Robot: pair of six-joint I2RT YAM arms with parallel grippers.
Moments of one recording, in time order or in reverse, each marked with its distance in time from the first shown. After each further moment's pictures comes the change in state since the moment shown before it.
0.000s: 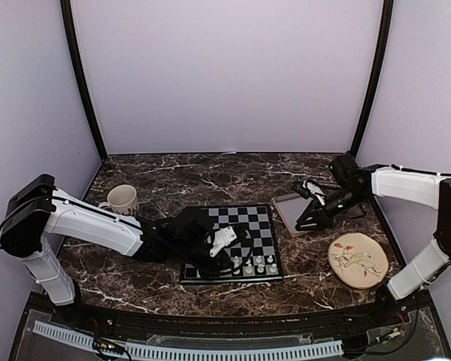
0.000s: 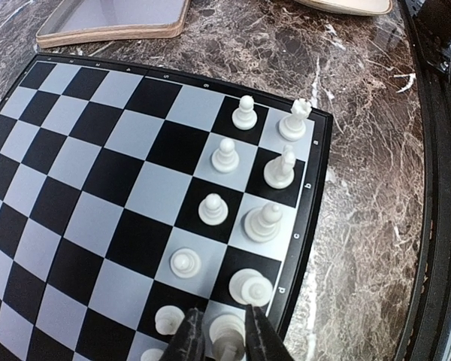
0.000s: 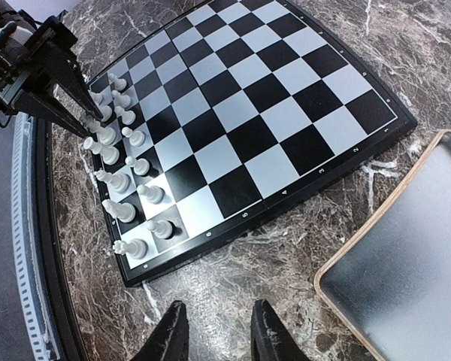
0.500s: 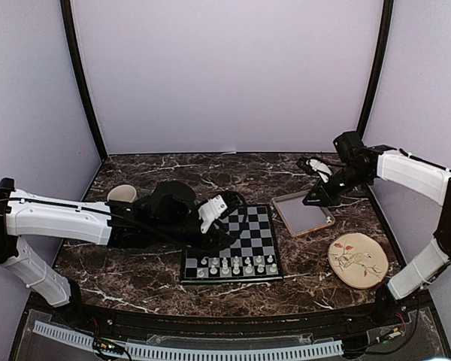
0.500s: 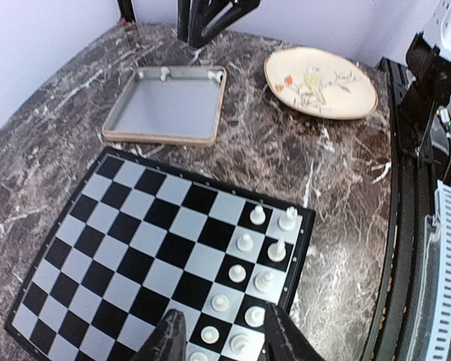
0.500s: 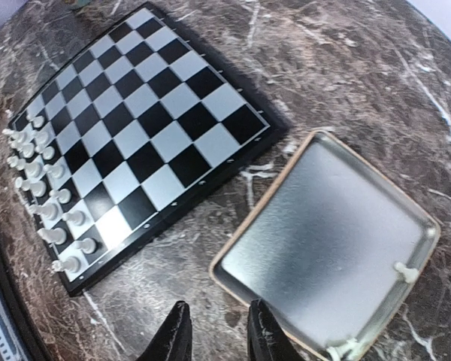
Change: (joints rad) left arm -0.001 -0.208 0.047 -0.073 -0.065 -0.010; right arm -0.028 0.000 0.179 -0.054 0.232 0.086
